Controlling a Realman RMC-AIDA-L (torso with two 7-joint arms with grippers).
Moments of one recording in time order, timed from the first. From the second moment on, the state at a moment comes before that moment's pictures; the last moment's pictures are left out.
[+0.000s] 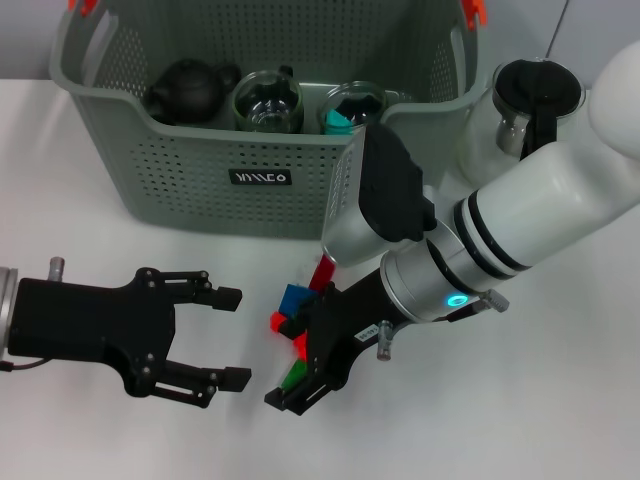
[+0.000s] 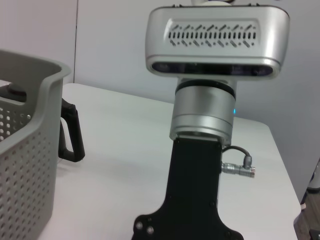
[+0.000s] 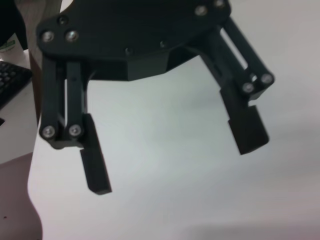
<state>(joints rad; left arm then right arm) -0.42 -2.12 0.67 0.99 2.17 1.92 -1.36 0.85 2.11 -1.77 -0.81 -1.94 -1.16 2.00</state>
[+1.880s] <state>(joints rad) -0.42 -2.12 0.66 0.98 2.17 1.92 -1.36 0.85 2.11 -1.81 -0.75 -1.91 -1.11 1.98</state>
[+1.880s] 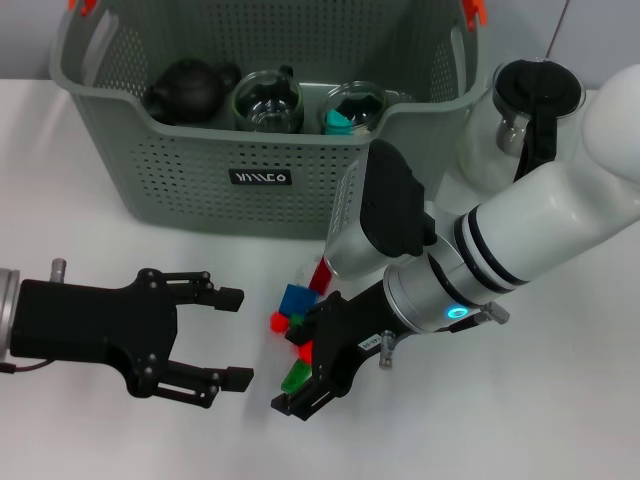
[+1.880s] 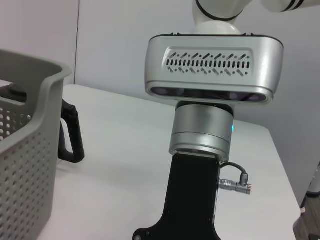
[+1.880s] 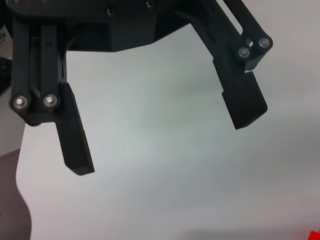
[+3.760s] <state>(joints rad) -0.53 -2.14 0.80 0.91 2.17 1.85 -1.36 0.52 2.10 -1.23 -1.17 -1.95 -1.62 1.72</state>
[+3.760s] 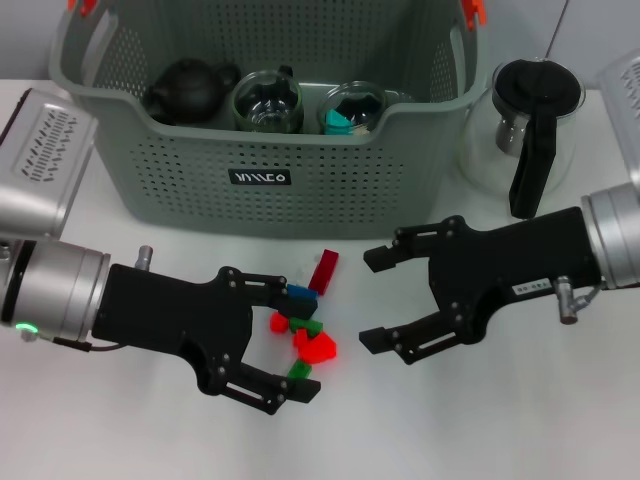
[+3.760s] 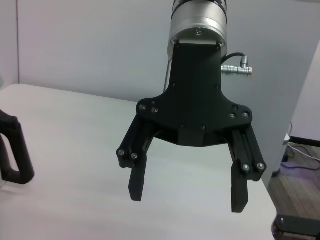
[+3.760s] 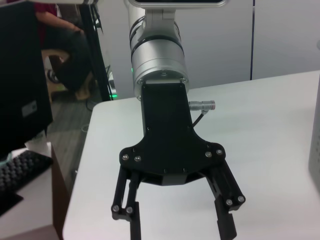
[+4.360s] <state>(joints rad) -0.53 -2.13 0.73 0.88 2.17 1.85 -1.38 0.60 2.09 -1.28 -1.17 -1.98 -1.63 1.68</state>
